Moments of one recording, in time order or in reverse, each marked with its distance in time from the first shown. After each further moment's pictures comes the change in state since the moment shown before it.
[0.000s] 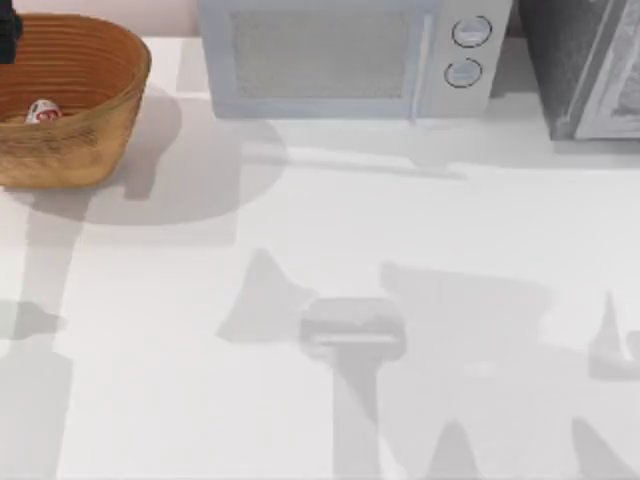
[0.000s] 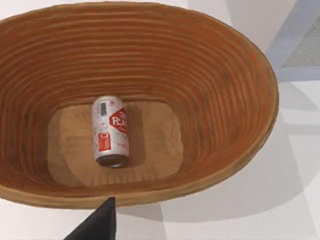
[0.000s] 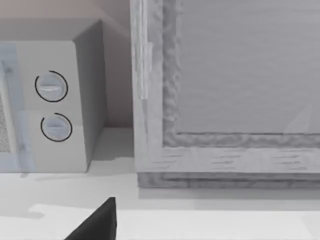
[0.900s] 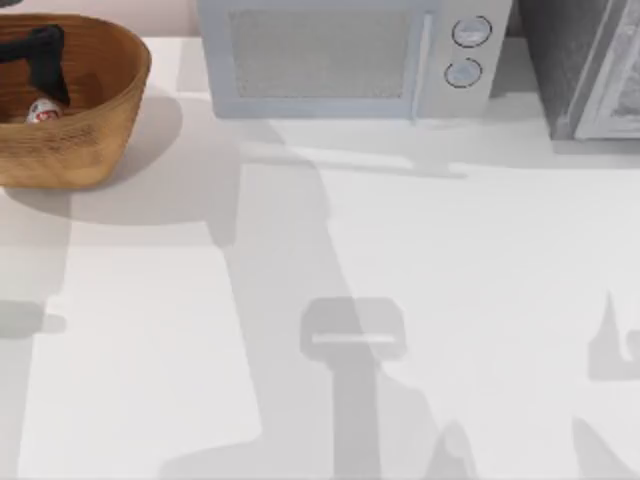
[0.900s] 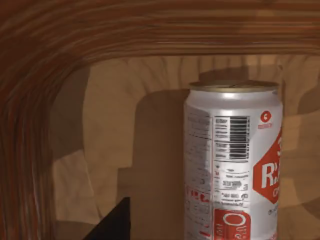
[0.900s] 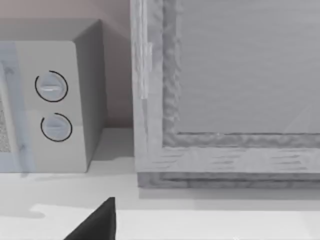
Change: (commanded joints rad) left arm 0.089 1.132 1.042 -0.569 0.073 0.061; right arm 0.000 0.000 0.000 0.000 0.000 0.000
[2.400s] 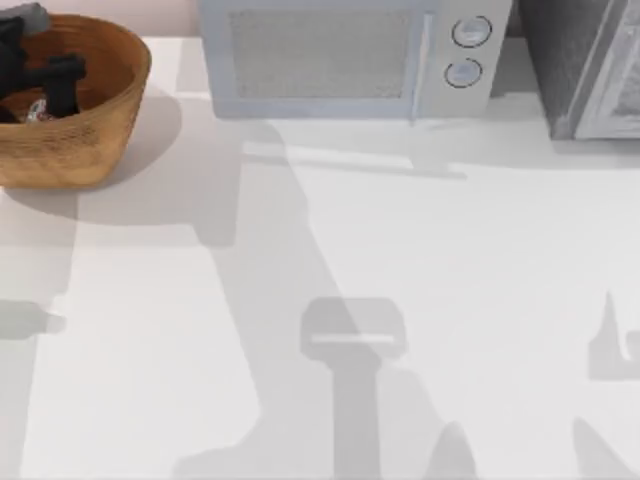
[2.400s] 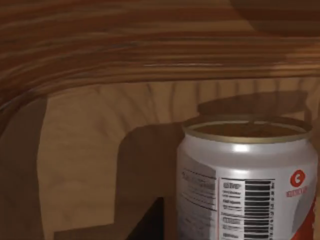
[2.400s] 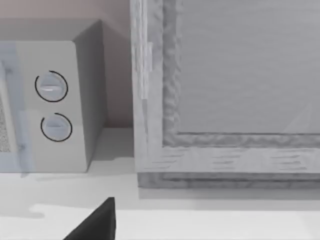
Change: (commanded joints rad) left arm -0.030 0.060 -0.125 0.187 -0.004 -0.031; right arm 0.000 0.000 0.000 0.000 0.000 0.000
